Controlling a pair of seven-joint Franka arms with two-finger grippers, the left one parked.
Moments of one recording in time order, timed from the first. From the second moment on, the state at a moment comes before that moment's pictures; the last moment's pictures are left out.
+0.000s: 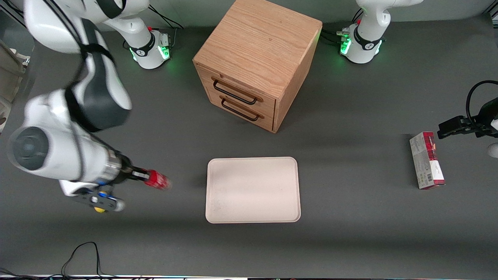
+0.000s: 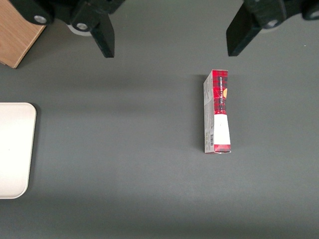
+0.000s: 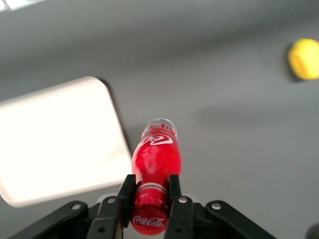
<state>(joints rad) 0.26 0.69 0.04 -0.96 0.04 1.64 0.61</state>
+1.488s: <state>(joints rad) 0.43 0.94 0.04 -0.92 -0.03 1.98 0.88</state>
